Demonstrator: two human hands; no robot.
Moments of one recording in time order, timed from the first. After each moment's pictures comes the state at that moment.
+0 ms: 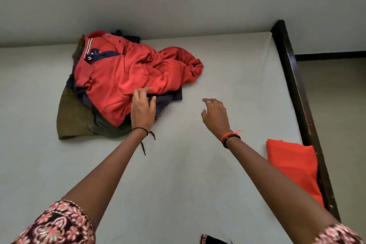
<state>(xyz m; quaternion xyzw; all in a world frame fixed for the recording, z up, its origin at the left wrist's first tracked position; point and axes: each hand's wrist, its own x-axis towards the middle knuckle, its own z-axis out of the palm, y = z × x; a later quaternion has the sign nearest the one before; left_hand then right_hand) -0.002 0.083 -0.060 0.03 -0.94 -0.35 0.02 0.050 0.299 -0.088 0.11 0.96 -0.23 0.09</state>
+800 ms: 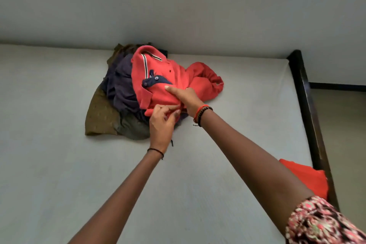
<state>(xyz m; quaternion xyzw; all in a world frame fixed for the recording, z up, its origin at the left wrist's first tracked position) 0.036 0.054 0.011 0.06 -0.85 -0.53 0.04 -0.050 0.143 0.009 0.28 0.67 -0.65 0.22</state>
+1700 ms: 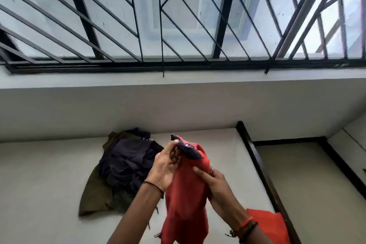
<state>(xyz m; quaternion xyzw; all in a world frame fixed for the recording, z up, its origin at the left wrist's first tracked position) 0.059 0.120 0.265 0.23 -0.43 -0.84 -0.23 0.145 0.242 0.249 0.21 0.49 -0.84 0.07</state>
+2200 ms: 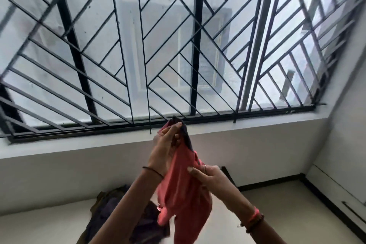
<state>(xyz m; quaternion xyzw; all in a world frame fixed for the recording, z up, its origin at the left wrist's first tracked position) 0.081 0.157 0.512 -0.06 -0.49 -0.86 -0.13 0.161 0.277 0.442 0.08 0.75 -0.66 -0.02</state>
